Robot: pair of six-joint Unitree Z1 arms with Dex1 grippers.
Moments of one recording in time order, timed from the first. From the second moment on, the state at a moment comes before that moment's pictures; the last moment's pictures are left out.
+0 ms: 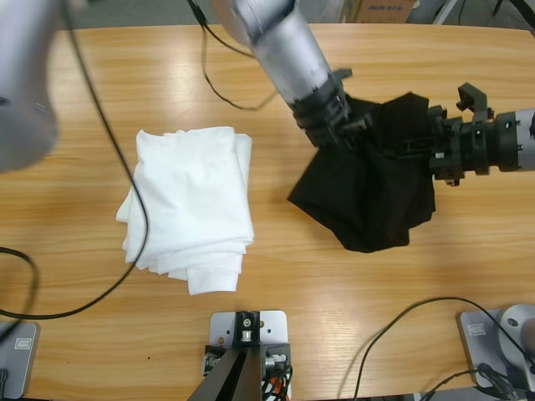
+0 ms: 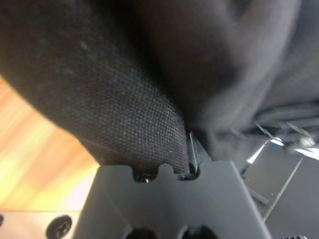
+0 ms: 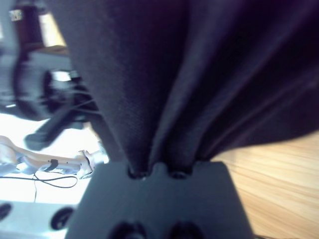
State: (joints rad) arm 0 -0.81 2.60 -2.64 1.28 -0.66 -0.56; arm 1 0.20 1.44 -0.54 0.06 0.67 0.81
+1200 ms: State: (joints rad) arm 0 -0.76 2.25 -2.63 1.51 -0.44 -0.23; arm 1 0.55 1.57 -0.87 0.10 0.53 0.96
